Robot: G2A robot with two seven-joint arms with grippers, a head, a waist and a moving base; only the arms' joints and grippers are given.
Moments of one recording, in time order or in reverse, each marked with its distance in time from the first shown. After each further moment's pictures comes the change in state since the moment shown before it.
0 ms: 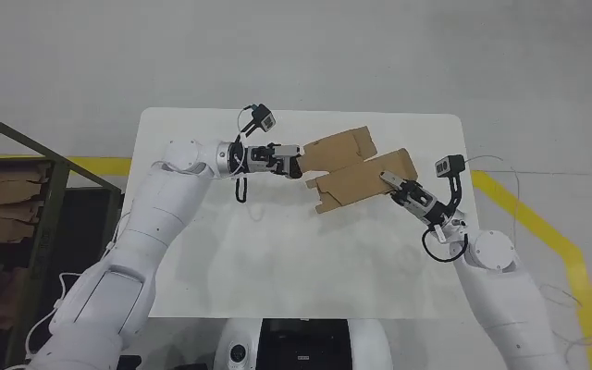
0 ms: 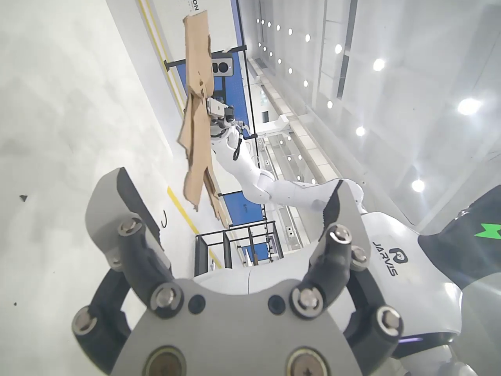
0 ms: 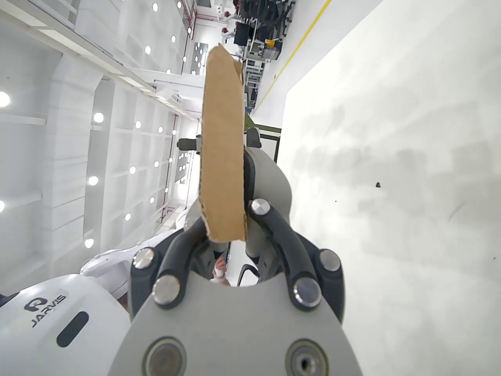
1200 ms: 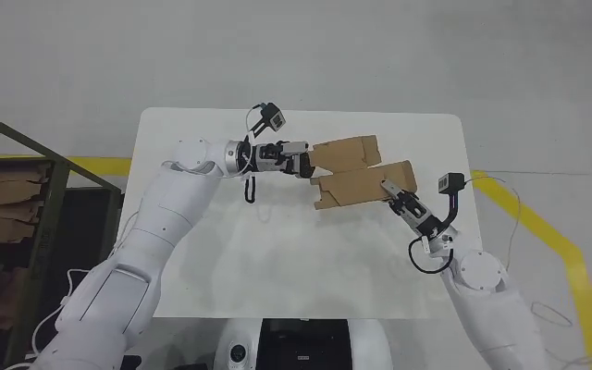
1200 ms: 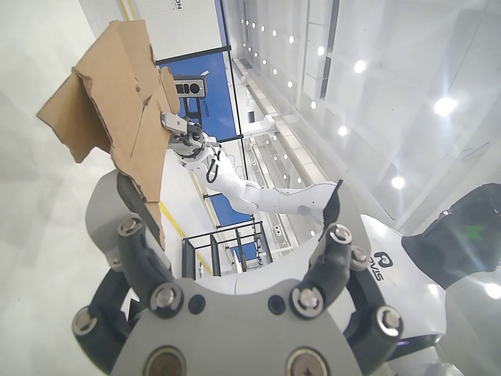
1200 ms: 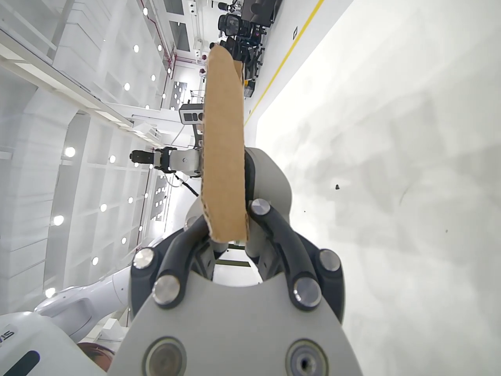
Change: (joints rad) left arm -0.013 -0.027 0.032 -0.006 -0.044 0.021 0.025; right arm -0.104 -0.017 -0.006 -0.052 -0.153 -0.001 -0.238
